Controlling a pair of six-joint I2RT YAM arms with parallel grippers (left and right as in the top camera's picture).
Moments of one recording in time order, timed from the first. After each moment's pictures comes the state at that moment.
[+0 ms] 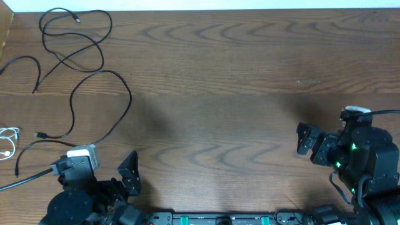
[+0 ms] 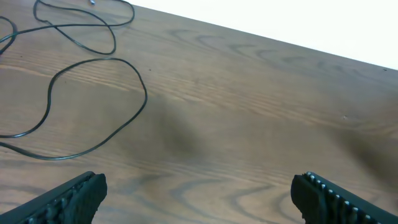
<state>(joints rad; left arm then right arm) -0.51 0.43 1.13 -1.26 -0.32 -0.49 0.23 0.68 1.00 -1.02 0.06 0.44</state>
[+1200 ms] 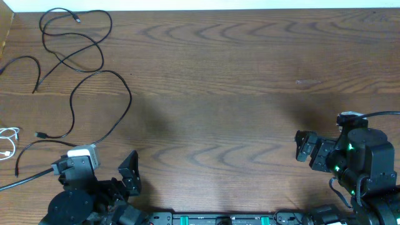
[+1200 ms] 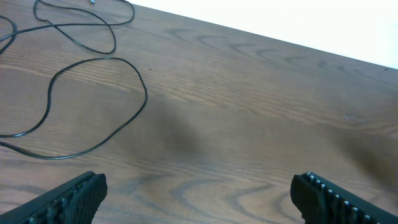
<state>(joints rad) -0.51 0.43 1.13 -1.26 -0.32 -0.49 0.22 0.69 1.00 -1.12 0.03 0.45</state>
